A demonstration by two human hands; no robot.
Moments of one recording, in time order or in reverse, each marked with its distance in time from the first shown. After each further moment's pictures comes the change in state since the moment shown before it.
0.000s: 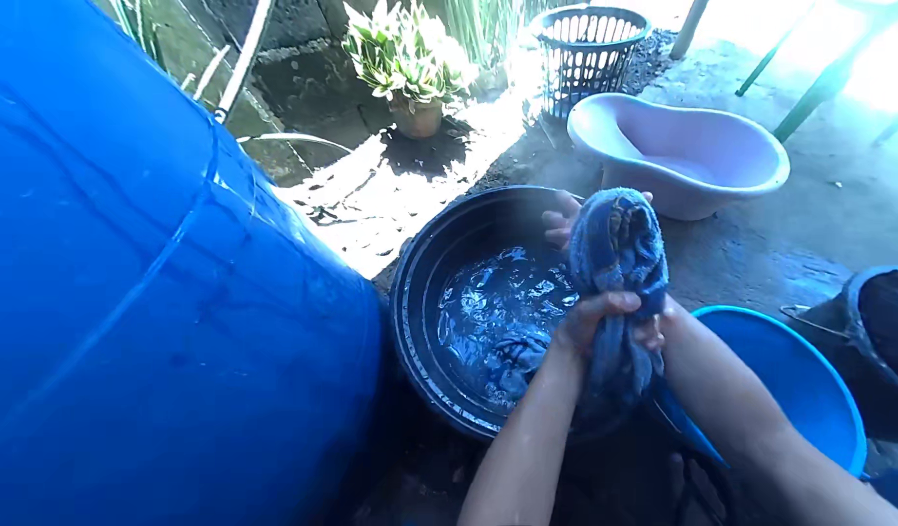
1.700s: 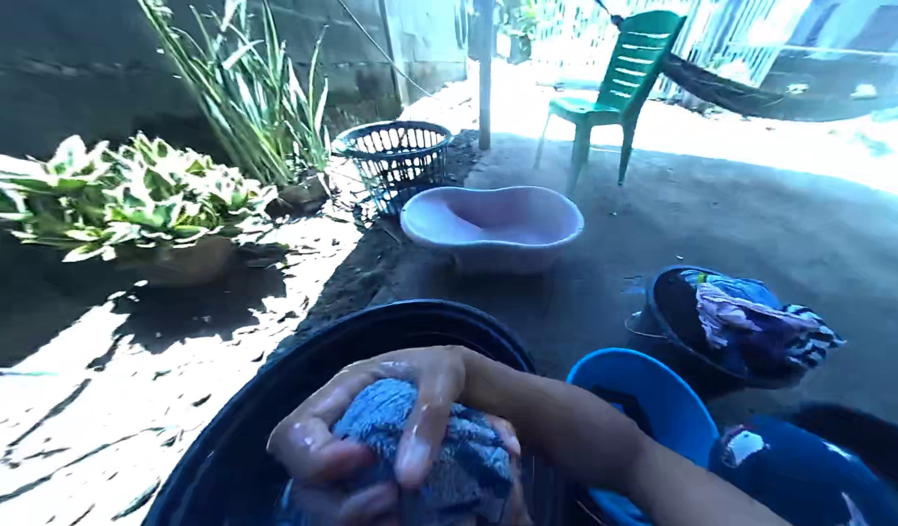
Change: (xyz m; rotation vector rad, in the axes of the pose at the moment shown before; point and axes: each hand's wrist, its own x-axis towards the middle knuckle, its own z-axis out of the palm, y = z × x) left_hand -0.006 0.023 0.013 -0.021 -0.174 -0.083; right_hand 0.081 -0.036 0.037 0.269 -0.628 0.075
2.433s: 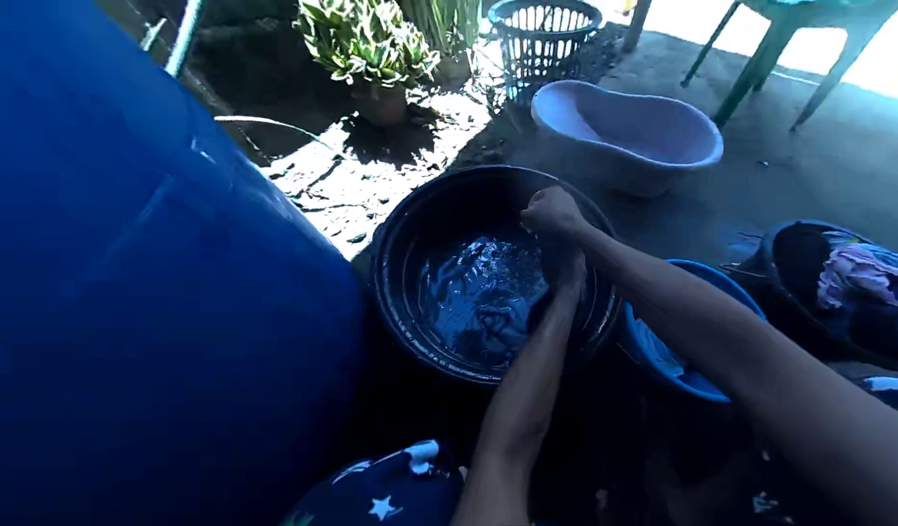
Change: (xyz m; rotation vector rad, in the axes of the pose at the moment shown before) left_hand 0.027 -0.075 -0.073 1.307 1.469 -0.193; right_hand -0.046 0.043 -0.067 -1.472 1.297 0.950
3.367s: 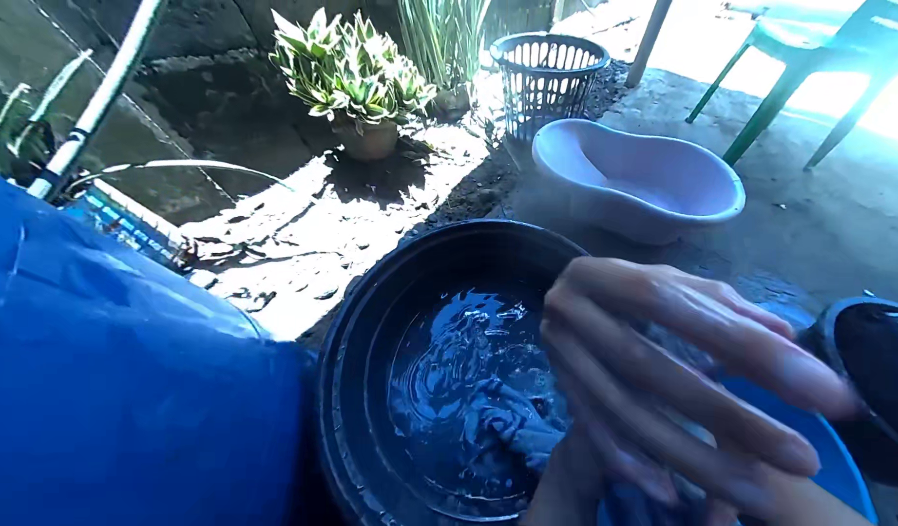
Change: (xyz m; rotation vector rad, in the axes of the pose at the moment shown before) left_hand -0.015 0.012 -0.011 -1.677 -1.571 0.294; right_hand -0.076 0.026 -0.032 1.827 -0.971 -1.079
